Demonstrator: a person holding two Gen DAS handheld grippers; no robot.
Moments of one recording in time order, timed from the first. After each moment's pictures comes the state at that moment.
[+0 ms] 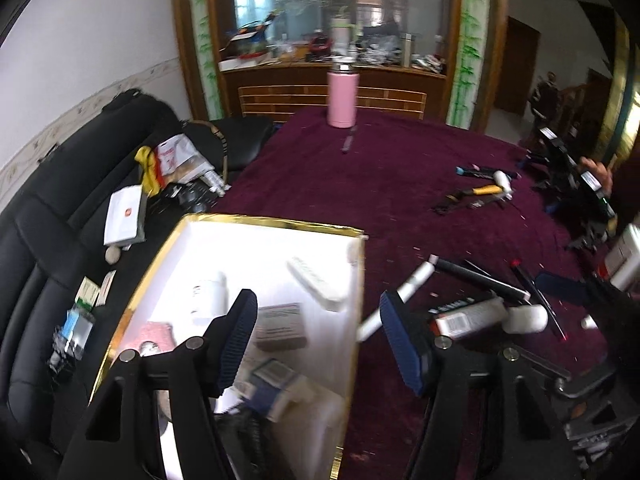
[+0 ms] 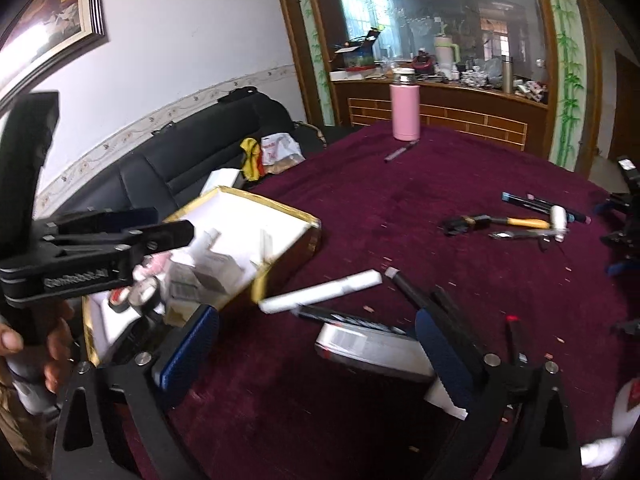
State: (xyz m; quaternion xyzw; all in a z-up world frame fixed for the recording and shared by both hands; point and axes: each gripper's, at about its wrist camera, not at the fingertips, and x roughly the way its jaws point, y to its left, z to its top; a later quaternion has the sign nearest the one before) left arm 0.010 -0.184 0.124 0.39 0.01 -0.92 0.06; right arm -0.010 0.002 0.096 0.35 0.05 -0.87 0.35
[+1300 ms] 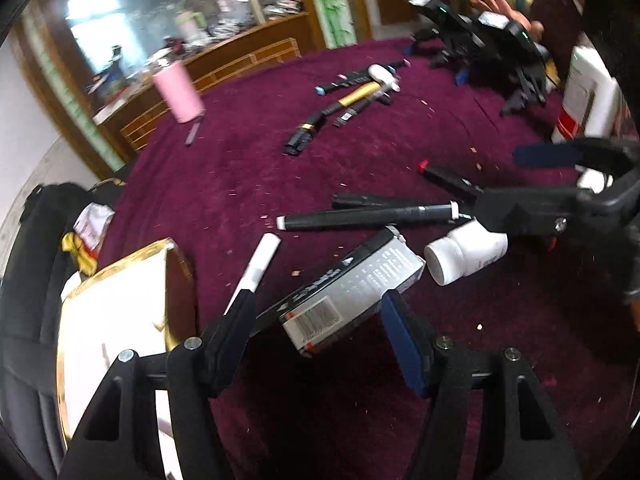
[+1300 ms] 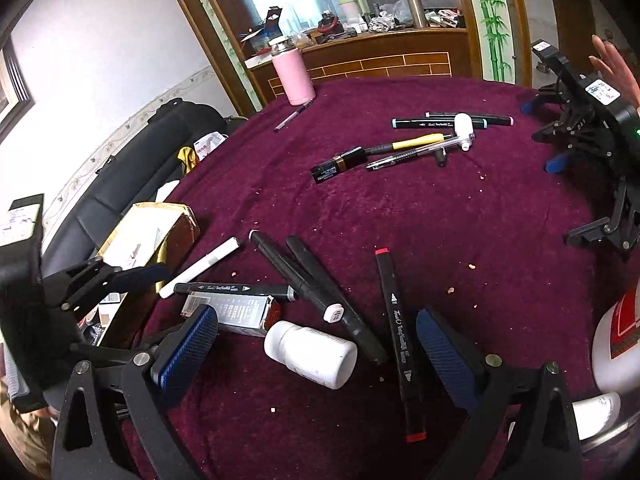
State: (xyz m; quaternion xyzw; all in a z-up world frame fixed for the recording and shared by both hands) left arm -0.044 -0.042 0.047 0.45 -0.18 -0.87 -0.10; right arm -0.067 0.109 0.061 0.43 -0.05 -0.86 0.27
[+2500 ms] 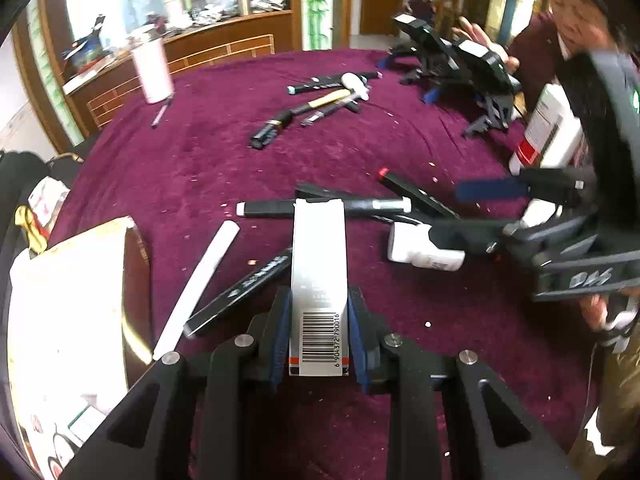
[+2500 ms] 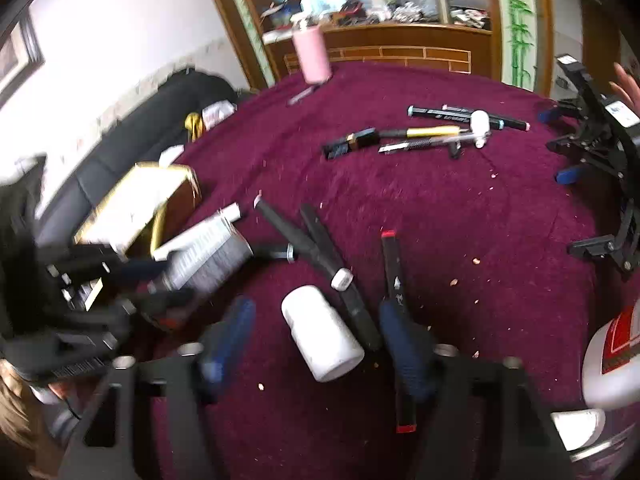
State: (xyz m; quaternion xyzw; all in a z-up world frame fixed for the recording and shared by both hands) left arm -0.035 -0.060 0.053 0.46 -0.08 -0.87 -0.16; right arm -0.063 0.097 0.053 0.45 0.02 -0.84 0.29
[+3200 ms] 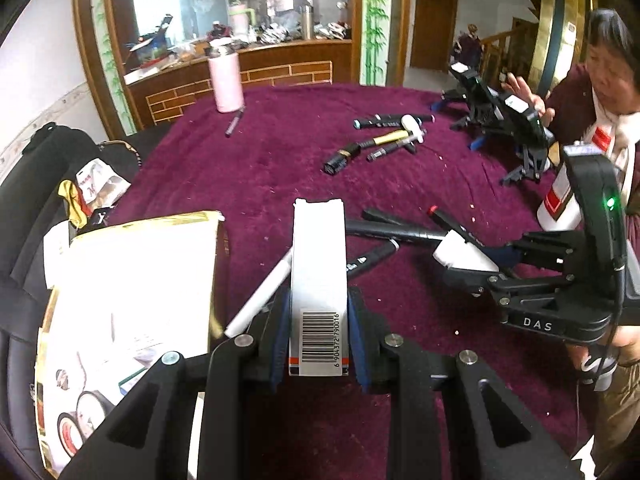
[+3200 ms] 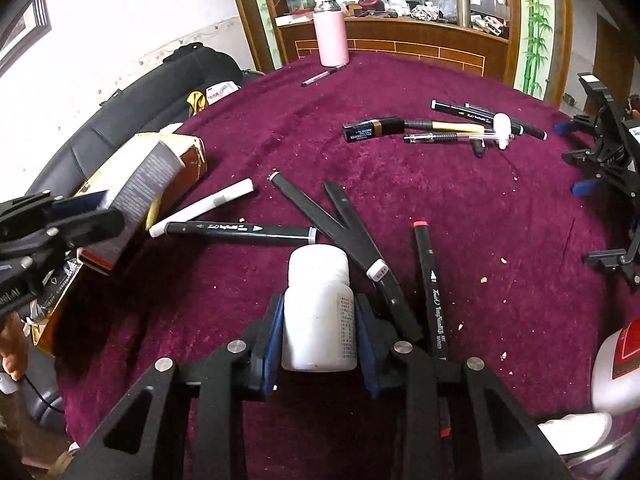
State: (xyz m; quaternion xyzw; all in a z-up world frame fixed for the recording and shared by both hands) left arm -0.008 -0.103 0.087 0.42 -0.04 -0.91 -0.07; right arm -0.054 0.073 0.041 0.45 0.06 -0.84 0.29
